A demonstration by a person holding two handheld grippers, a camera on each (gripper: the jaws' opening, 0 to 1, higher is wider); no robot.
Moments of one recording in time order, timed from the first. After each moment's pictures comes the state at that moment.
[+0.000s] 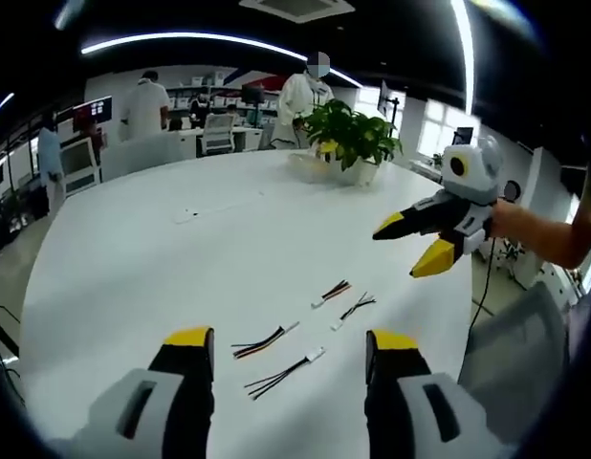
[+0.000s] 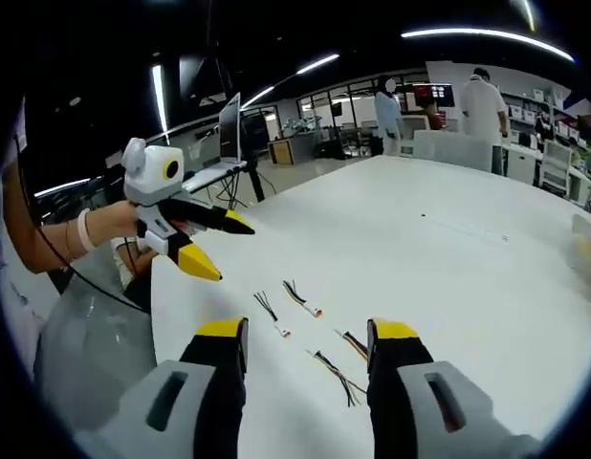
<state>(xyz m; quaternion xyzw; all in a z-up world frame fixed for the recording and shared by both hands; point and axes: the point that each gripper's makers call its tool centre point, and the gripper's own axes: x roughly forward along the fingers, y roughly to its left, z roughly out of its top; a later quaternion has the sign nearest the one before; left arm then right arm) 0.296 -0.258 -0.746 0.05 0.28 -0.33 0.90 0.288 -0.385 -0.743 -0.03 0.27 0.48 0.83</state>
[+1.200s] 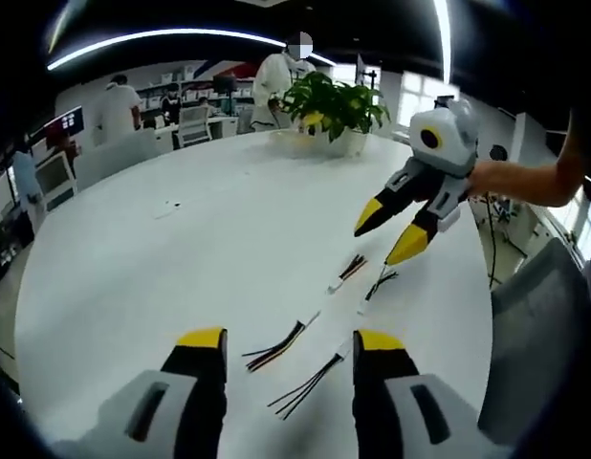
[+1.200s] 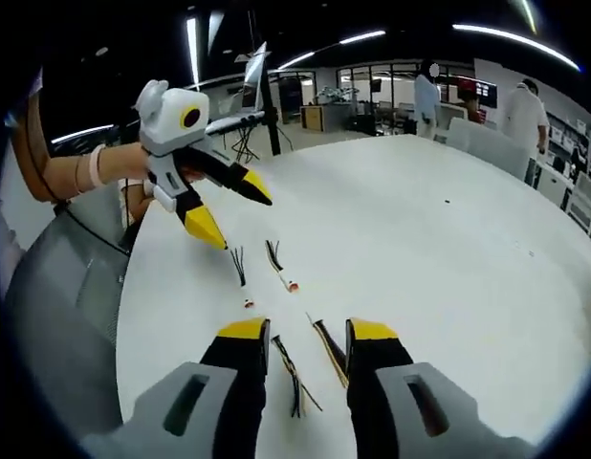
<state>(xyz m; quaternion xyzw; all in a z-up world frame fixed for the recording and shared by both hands) 0.327 -0.267 -0.792 0.11 0.30 -0.37 0.87 0.321 -0.381 -0.797 -0.13 0.28 0.53 0.79</state>
